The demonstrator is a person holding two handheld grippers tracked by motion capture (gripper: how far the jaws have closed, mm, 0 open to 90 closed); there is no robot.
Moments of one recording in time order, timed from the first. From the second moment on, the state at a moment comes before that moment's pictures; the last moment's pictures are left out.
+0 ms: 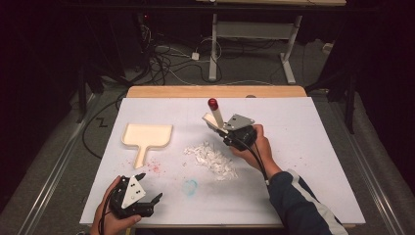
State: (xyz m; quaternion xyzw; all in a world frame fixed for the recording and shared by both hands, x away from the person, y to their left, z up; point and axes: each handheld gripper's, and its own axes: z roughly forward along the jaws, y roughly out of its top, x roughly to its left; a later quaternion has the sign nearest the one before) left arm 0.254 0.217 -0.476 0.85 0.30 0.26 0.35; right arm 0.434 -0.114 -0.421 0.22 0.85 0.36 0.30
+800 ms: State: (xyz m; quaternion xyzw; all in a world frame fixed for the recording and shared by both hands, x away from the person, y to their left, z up) left arm 0.252 0.219 -0.477 0.85 0.30 0.25 0.35; right arm 0.422 -0.110 -0.438 0.08 0.88 0.43 0.20
